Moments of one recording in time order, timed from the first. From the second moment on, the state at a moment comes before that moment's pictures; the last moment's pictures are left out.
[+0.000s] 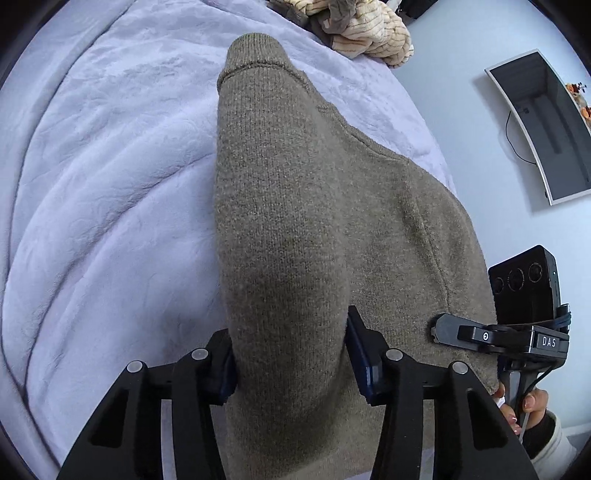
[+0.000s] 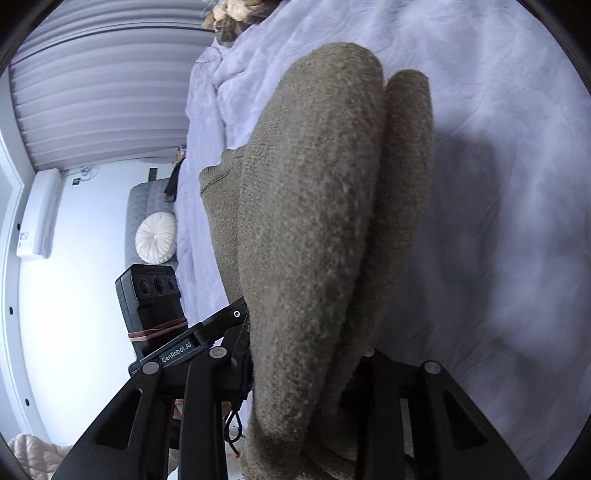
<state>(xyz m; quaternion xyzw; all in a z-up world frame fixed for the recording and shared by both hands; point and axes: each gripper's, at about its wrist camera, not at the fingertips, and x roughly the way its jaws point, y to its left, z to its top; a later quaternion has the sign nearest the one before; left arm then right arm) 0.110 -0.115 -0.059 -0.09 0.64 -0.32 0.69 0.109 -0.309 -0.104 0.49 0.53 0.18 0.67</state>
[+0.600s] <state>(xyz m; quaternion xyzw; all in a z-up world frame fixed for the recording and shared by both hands) 0.036 0.072 -0.076 -0.11 0.69 -0.16 0.70 0.080 -0.143 -0.151 0.40 0.65 0.12 0.63</state>
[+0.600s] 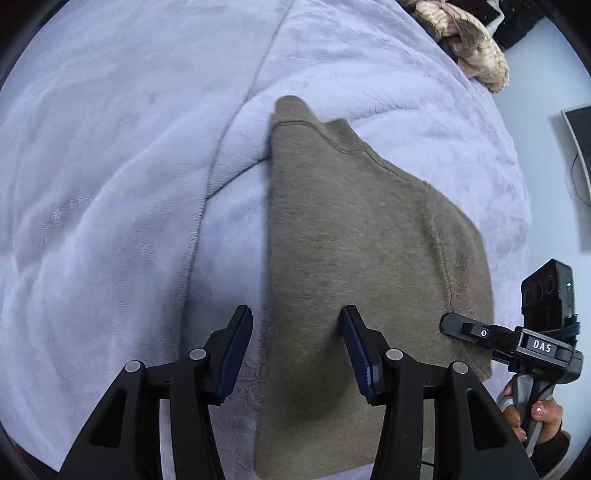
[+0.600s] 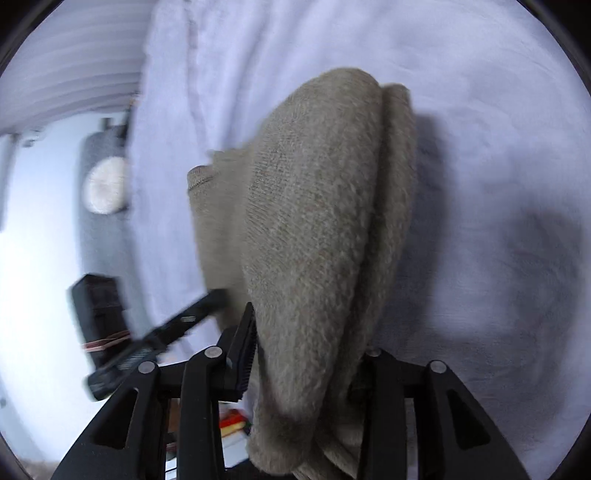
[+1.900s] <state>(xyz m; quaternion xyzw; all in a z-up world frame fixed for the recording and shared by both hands) 0.000 0.036 -0.069 0.03 0.69 -0.19 0.70 0.028 -0.128 -0.113 0.21 0.68 0.00 0.70</state>
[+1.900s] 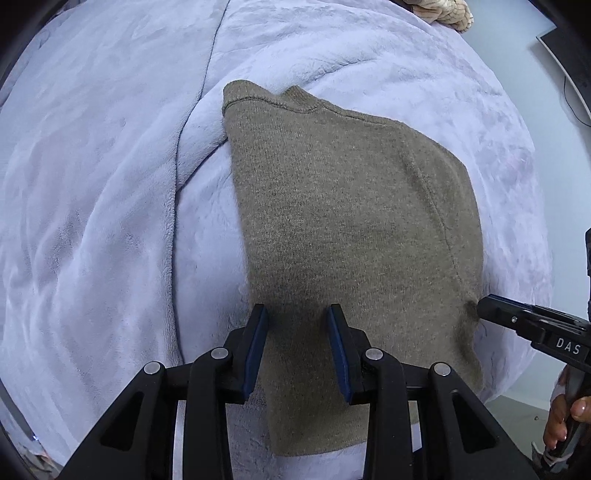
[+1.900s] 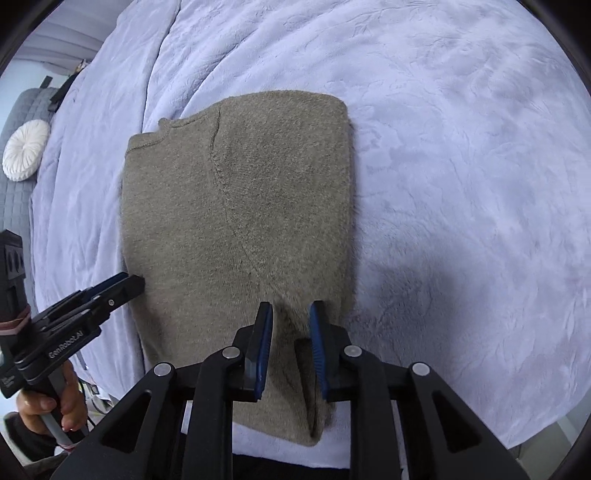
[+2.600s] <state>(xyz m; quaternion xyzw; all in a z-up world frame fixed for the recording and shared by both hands) -0.030 0.052 -0.034 0.05 0.67 -0.14 0.73 0.013 -0.115 -0.088 0.22 0.67 -0.02 0.71</state>
